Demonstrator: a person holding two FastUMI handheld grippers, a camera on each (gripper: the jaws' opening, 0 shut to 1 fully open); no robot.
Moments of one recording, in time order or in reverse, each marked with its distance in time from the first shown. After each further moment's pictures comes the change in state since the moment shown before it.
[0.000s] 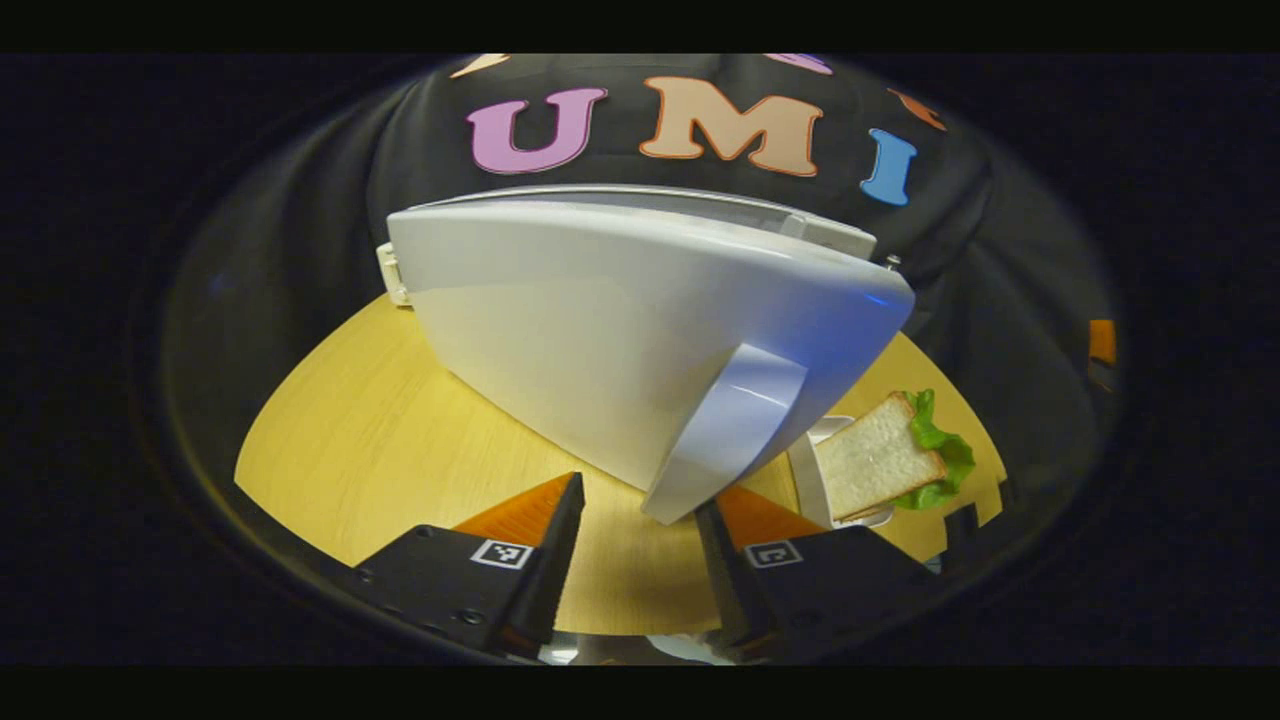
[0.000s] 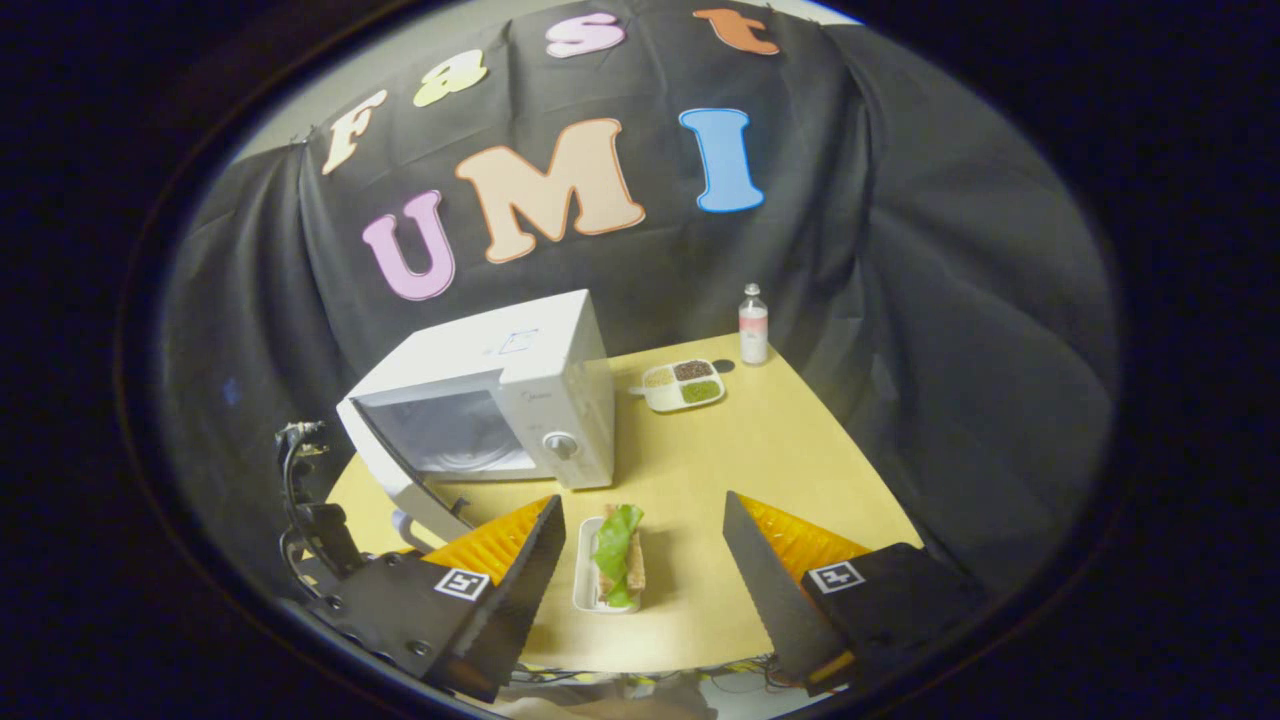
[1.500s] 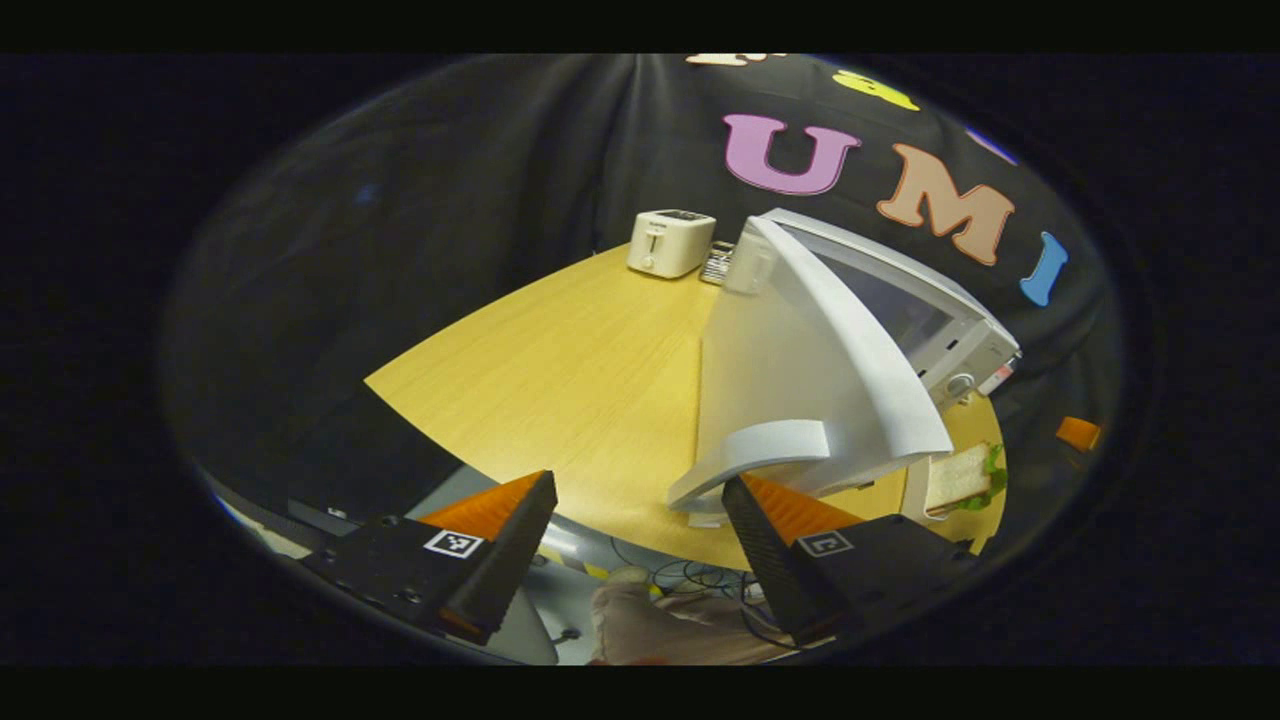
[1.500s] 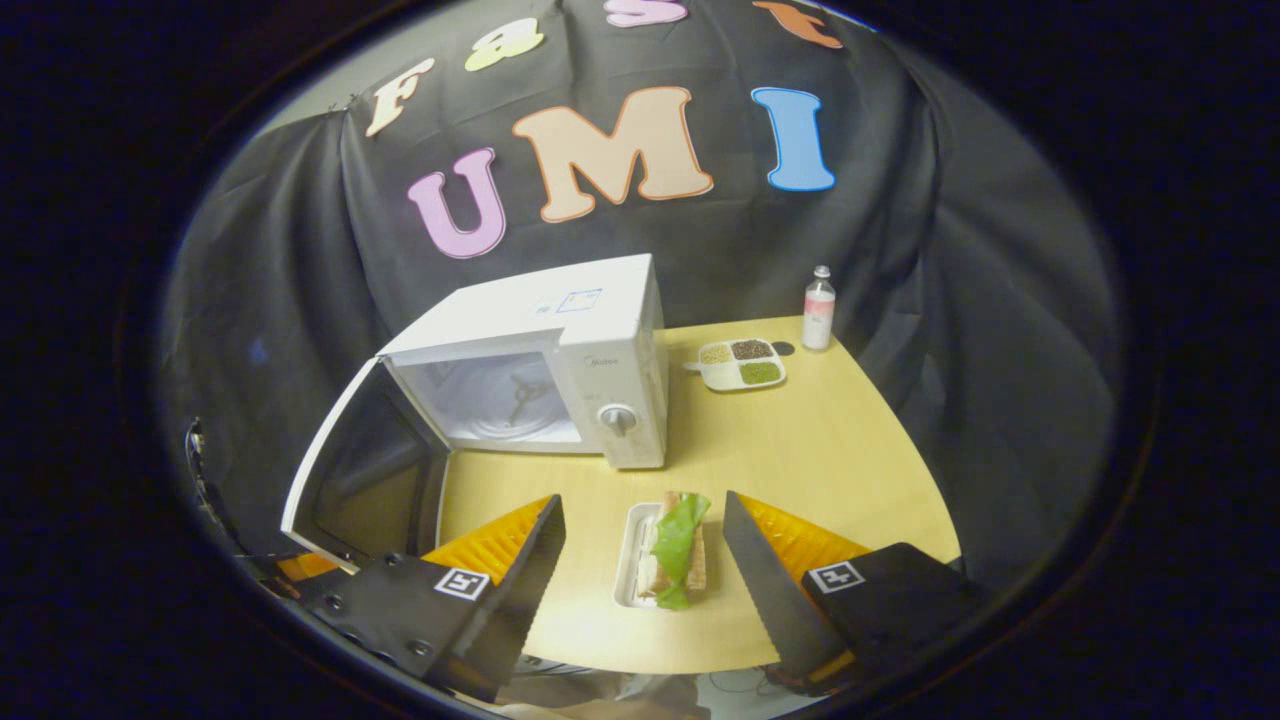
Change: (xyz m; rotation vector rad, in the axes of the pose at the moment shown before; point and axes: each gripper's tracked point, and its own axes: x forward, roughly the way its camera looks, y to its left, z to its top) left arm -0.139 0.194 -0.048 -0.344 0.023 0.335; right arm 0.027 0.049 -0.026 -0.086 0.081 0.094
